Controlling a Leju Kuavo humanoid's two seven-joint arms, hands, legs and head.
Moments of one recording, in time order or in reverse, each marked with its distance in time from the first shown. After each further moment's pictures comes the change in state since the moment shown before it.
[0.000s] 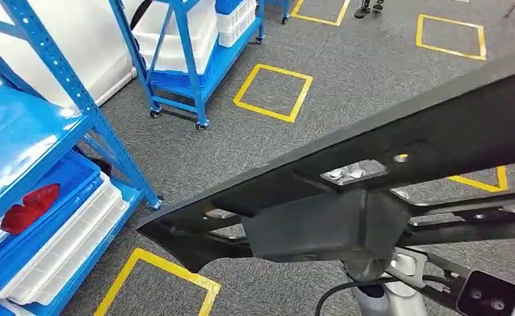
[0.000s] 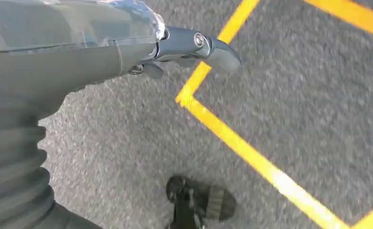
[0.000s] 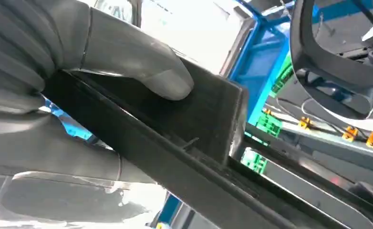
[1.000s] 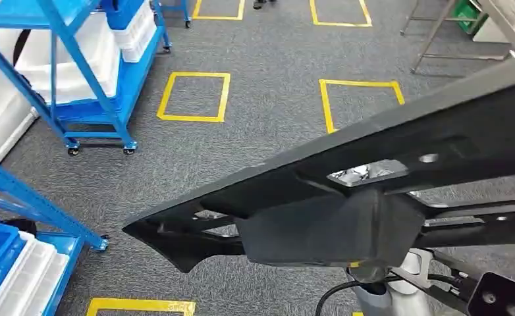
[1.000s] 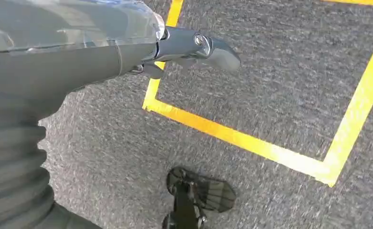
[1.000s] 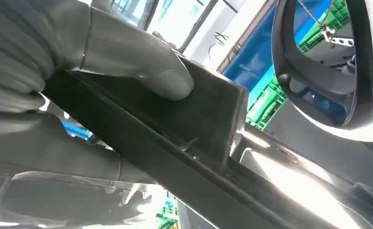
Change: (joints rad) left arm -0.001 -0.020 0.001 0.000 0.009 0.004 -0.001; right arm -0.068 -0.011 0.050 -0.029 -0.024 -0.042 0.034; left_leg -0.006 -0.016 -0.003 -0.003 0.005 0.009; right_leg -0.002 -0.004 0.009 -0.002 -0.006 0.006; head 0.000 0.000
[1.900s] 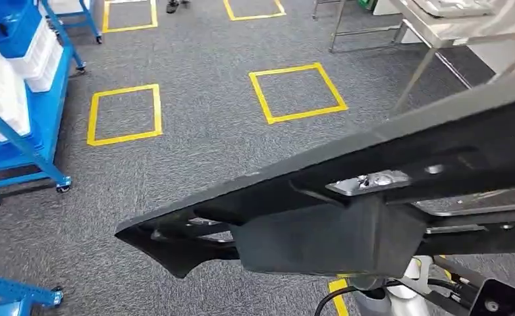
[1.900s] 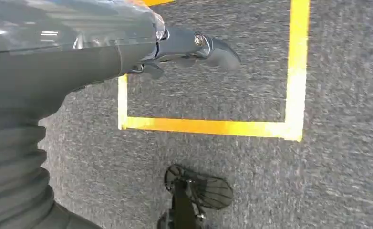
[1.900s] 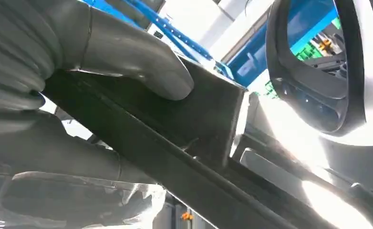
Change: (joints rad) left arm 0.000 -0.006 -0.001 0.000 -0.002 -0.007 -0.022; right arm 0.004 0.002 0.021 -0.024 0.001 -0.016 0.002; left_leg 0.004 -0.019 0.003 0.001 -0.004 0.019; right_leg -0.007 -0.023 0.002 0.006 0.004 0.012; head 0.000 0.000
